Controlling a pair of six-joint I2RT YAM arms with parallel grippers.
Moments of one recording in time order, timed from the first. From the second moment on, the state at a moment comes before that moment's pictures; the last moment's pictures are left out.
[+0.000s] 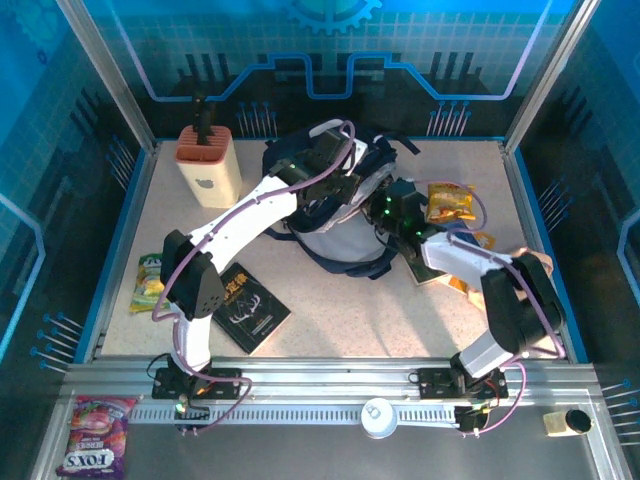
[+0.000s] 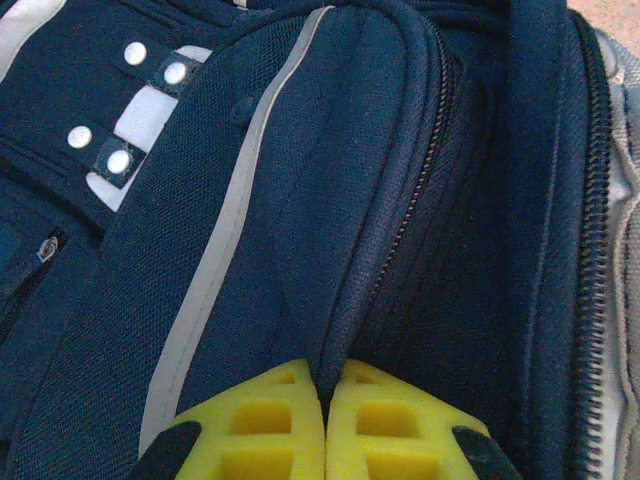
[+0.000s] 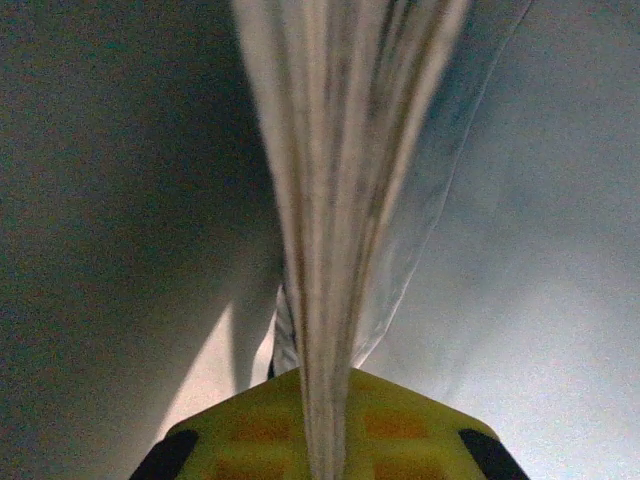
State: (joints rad) left arm -0.66 1.94 1.91 -0.73 -0.10 -0.12; right arm 0.46 1.60 0.91 0.24 -0.02 1.25
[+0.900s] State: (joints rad) left arm -0.65 1.94 1.84 -0.69 -0.07 -0.16; right arm 0.44 1.32 0.64 0.15 -0.20 1.15
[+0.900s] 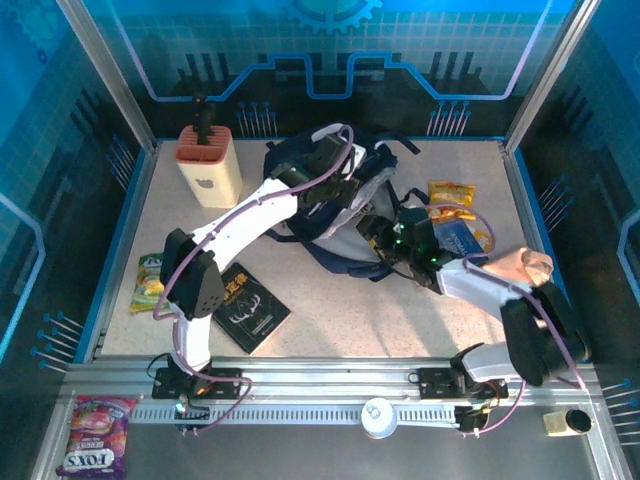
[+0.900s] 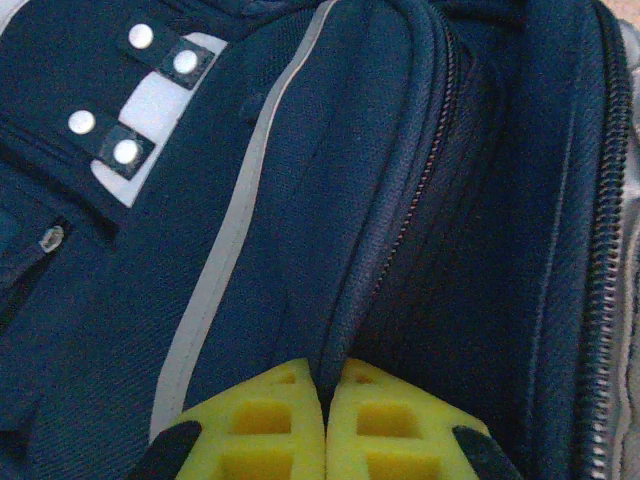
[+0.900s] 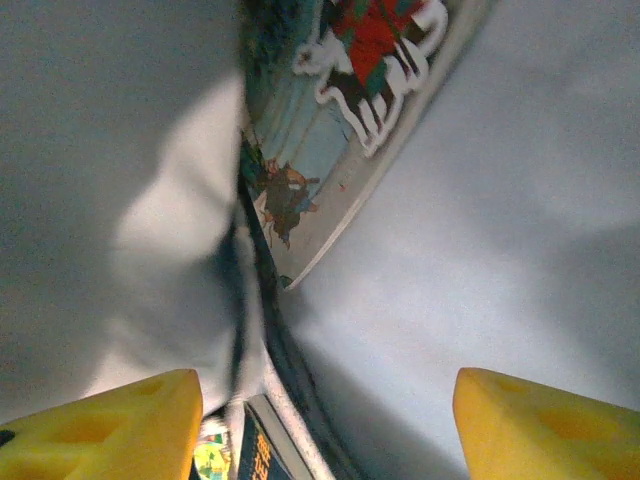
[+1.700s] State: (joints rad) left arm -0.37 1.42 1.06 -0.54 0.13 -0.67; right arm 0.45 1.17 0.94 -0.46 0.10 0.62
